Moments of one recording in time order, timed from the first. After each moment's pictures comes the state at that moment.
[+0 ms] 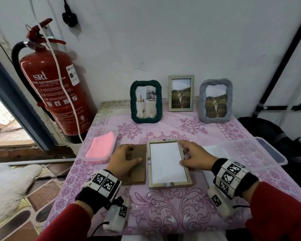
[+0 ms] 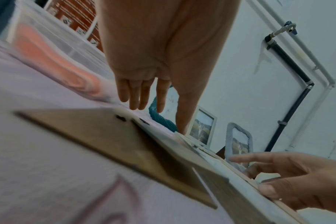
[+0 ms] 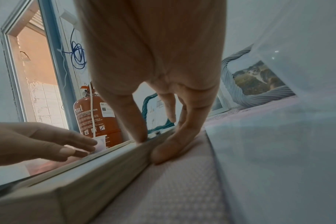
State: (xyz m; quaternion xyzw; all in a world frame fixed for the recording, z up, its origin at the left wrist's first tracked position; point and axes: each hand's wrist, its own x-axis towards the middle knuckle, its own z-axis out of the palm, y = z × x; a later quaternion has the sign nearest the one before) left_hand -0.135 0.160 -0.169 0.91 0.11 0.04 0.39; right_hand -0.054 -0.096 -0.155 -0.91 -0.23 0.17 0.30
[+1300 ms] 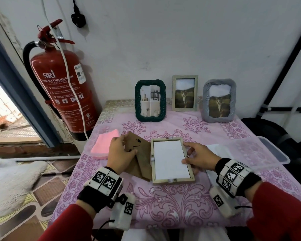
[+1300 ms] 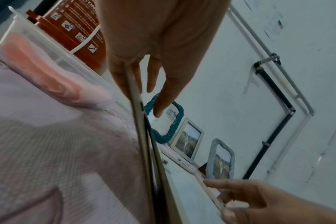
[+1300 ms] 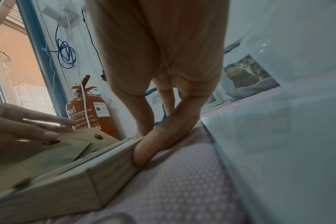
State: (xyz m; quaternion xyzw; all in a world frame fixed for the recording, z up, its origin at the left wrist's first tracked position) left_hand -0.153 0.155 -0.143 0.89 0.18 0.16 0.39; right_hand -0.065 -0.098 -0.154 -0.89 -0.19 0.19 0.38
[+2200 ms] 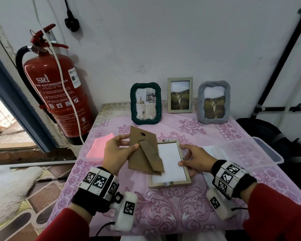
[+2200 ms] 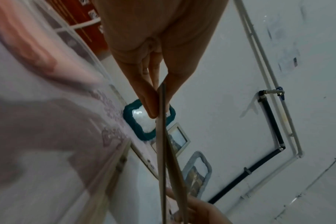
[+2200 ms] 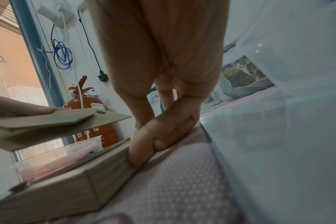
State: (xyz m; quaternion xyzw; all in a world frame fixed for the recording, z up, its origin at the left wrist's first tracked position) left_hand -0.149 0.148 -0.131 0.74 0.16 0.18 0.63; right_hand -0.060 -0.100 -0.162 -0.87 -0.15 0.22 0.41
